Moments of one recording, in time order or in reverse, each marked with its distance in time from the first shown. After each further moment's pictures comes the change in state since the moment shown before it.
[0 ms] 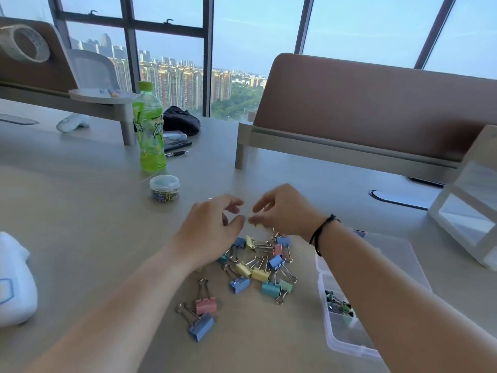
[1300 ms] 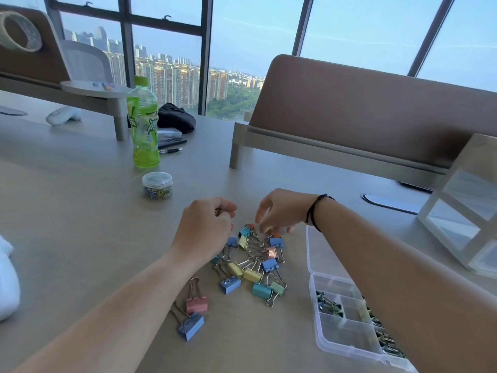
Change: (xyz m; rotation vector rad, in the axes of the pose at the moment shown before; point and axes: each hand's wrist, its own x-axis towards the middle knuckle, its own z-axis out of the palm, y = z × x) left_hand -0.003 0.014 0.012 -0.277 0.109 -0.270; right_hand 0.027 0.011 -0.019 -0.318 -0.366 0.147
